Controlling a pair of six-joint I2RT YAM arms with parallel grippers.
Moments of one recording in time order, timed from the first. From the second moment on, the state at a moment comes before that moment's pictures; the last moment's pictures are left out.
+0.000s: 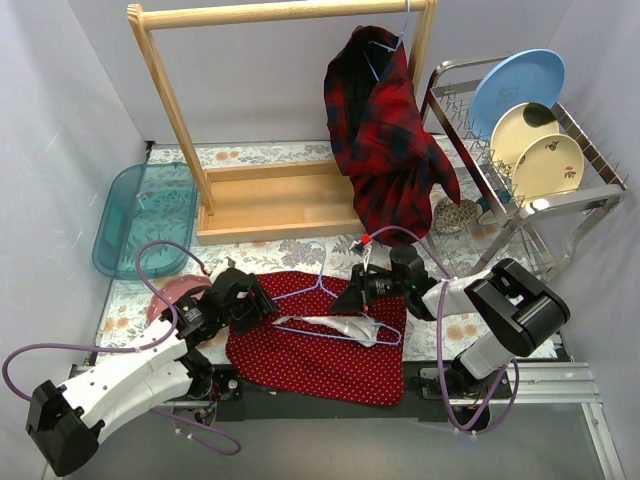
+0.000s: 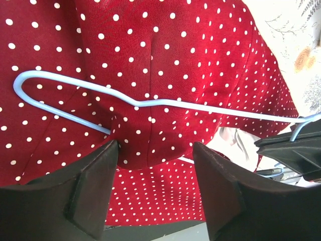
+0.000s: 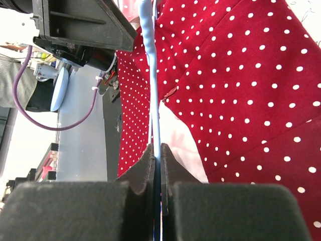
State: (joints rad) left arm -0.73 0.74 0.48 -0.65 -0.12 -1.21; right arm 0.66 1.55 0.38 0.83 -0.91 0.62
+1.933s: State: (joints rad) left arm -0.73 0.48 0.73 -0.98 -0.31 -1.34; right arm 0.62 1.51 0.42 0.64 -0.88 0.49
